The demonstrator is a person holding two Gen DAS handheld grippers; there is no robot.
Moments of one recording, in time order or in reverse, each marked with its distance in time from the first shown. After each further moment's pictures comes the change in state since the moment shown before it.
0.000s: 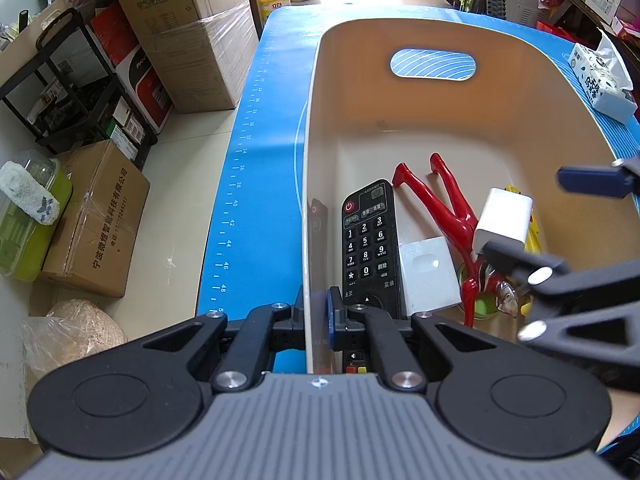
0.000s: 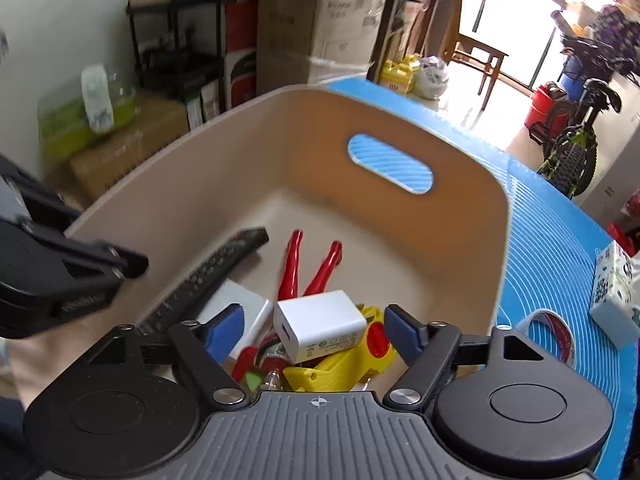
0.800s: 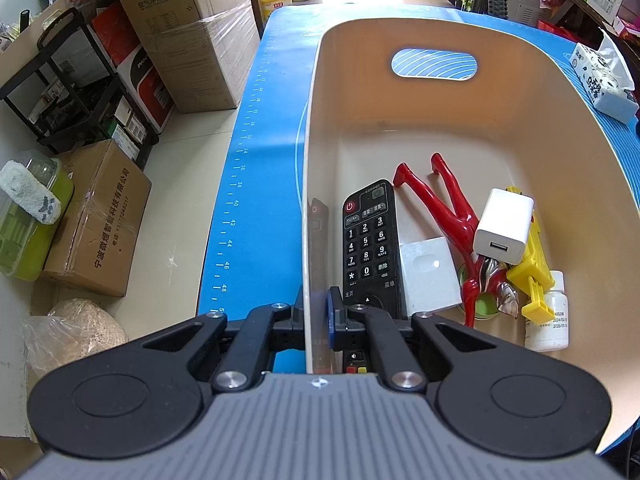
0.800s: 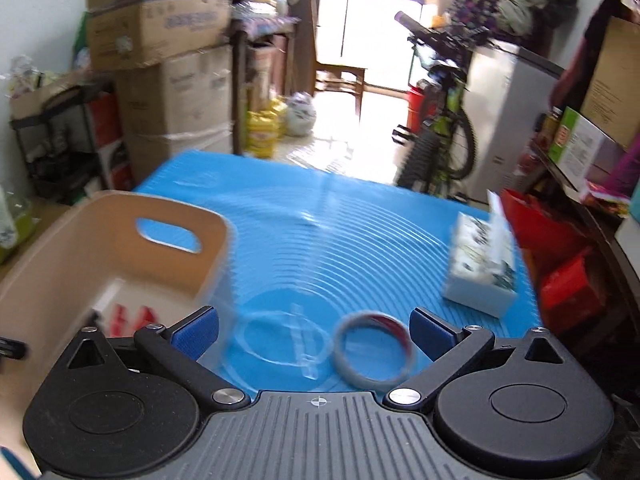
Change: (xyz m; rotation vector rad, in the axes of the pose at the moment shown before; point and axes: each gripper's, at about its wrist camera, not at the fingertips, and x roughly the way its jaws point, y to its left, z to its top) left arm 0.000 0.001 0.000 0.000 0.001 0.005; right arm -0.042 -0.152 -0.030 0.272 -0.110 -0.268
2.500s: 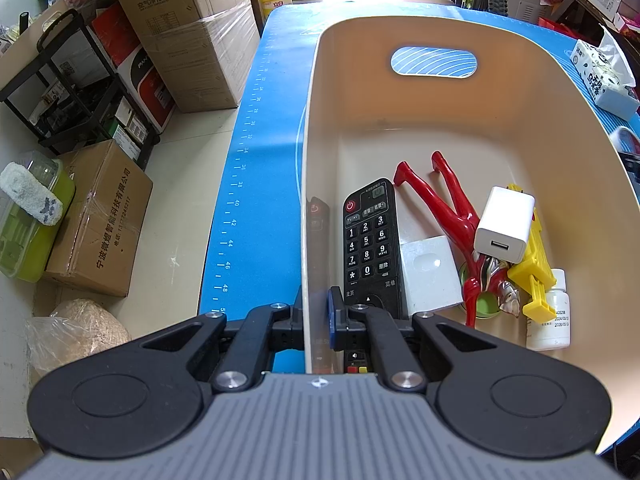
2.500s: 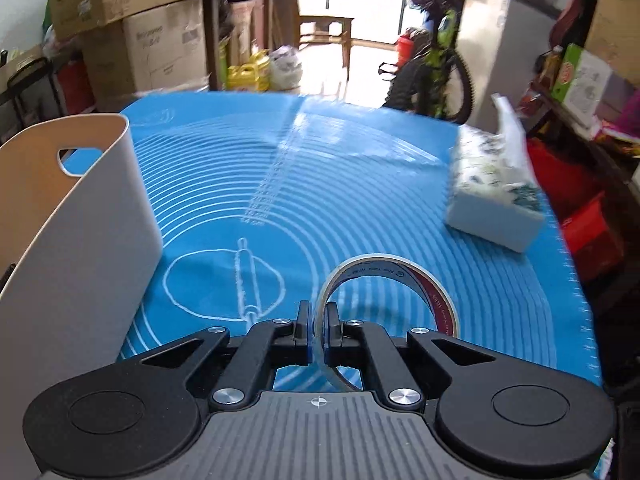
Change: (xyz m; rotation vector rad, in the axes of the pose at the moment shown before) left arm 0.001 -0.005 0.001 0.006 0.004 0.012; right arm 0.068 -0.022 -0.047 0.062 0.071 0.016
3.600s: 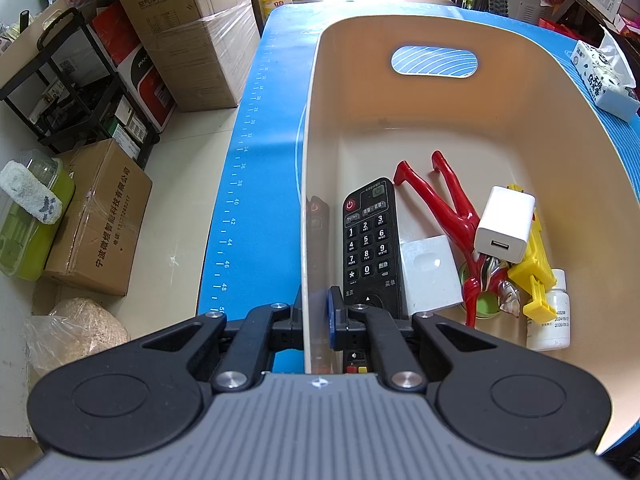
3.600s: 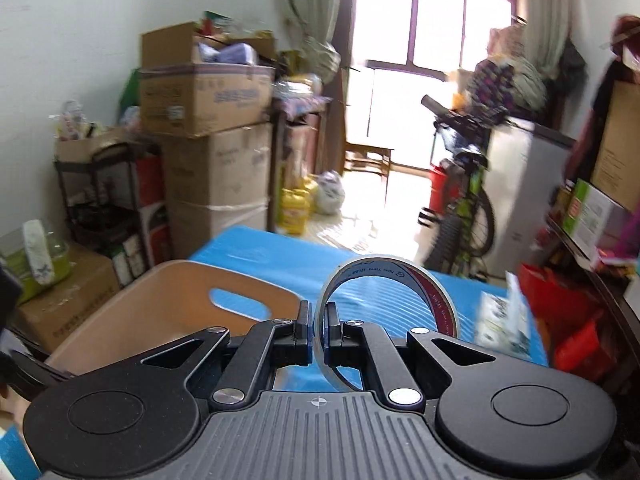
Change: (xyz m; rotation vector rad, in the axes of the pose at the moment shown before) left arm 0.001 0.000 0.000 -0.004 0.003 -0.005; right arm -0.152 0.100 0.034 -0.139 -0.357 0.121
